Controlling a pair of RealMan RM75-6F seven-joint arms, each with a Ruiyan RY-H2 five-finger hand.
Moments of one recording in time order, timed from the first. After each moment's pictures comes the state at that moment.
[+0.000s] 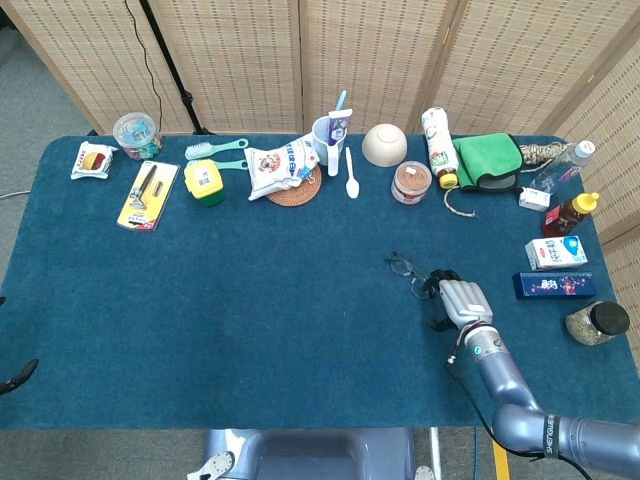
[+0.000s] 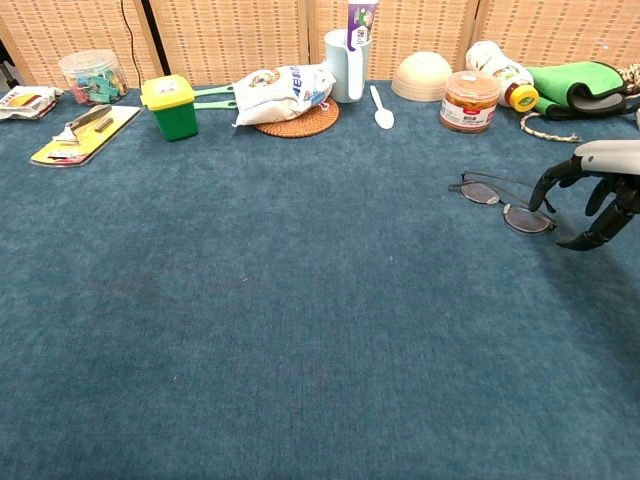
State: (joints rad) left arm 0.05 -0.98 -0.02 -1.73 1.51 1.57 -0.19; right arm 0.75 -1.31 0.06 -1.71 -0.61 0.96 -0.36
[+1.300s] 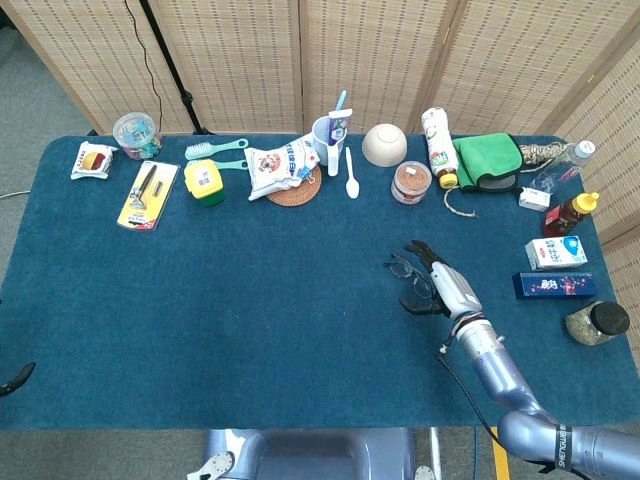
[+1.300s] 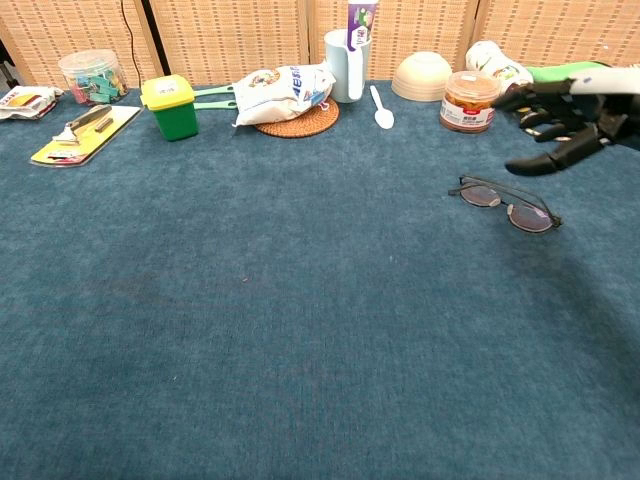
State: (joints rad) left arm 0.06 -0.97 -0.01 -1.72 1.51 1.59 -0.21; right arm 0.62 -1.29 0.25 -1.78 -0.88 0.92 0.16
